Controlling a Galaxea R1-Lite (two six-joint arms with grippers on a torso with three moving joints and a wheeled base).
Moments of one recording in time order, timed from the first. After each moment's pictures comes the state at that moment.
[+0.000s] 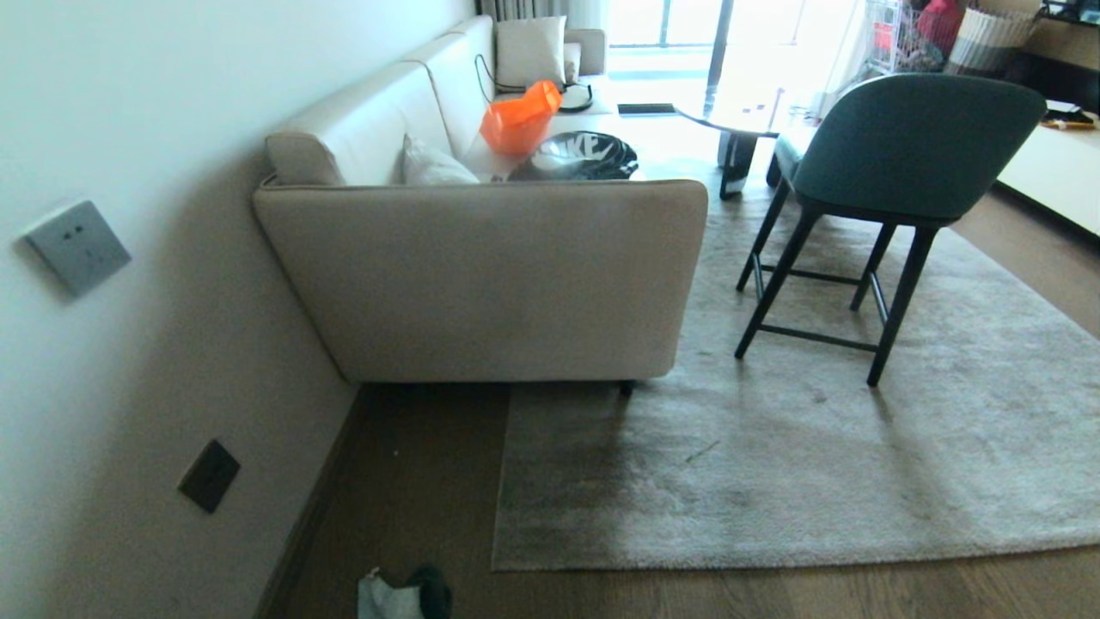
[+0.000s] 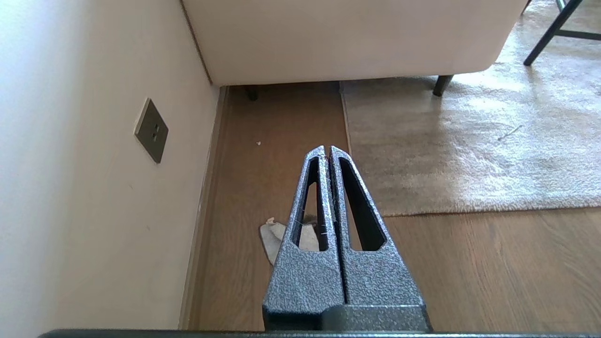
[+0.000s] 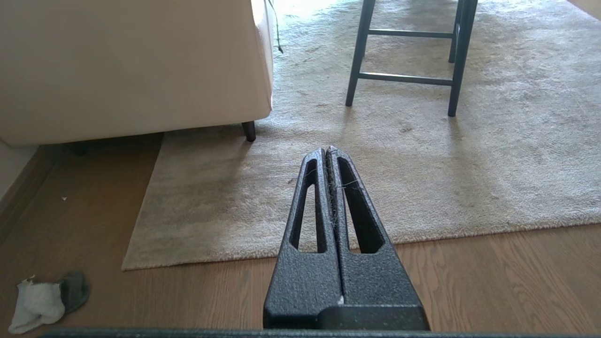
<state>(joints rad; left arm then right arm) 0.00 0.00 -0.07 0.16 -0.03 0.03 0.00 0.00 0.00 -0.01 -0.06 0.07</state>
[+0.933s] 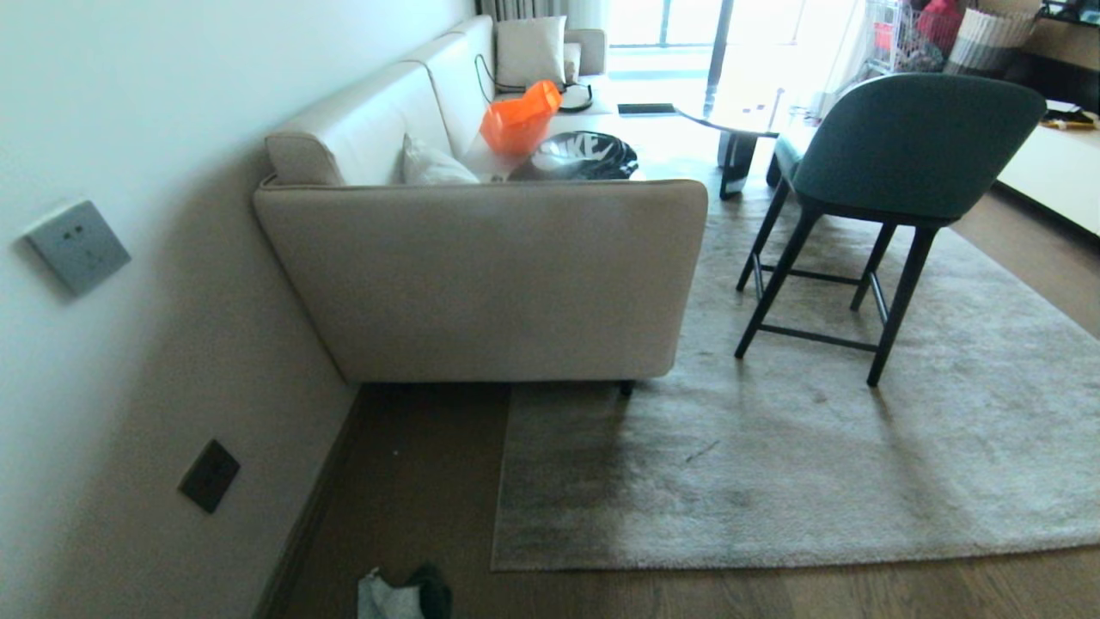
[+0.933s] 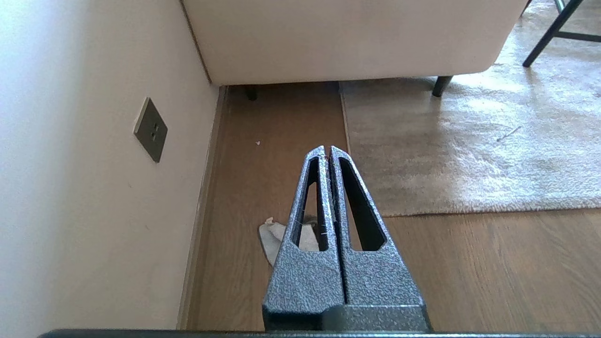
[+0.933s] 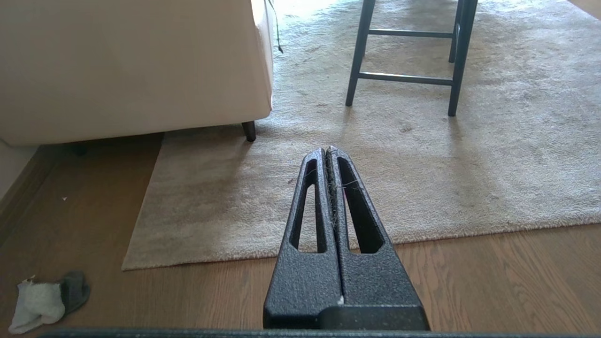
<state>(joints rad) 0.00 0.00 -0.07 0.16 -0.03 0.02 0.00 0.00 0.00 -0.01 -0.06 0.07</state>
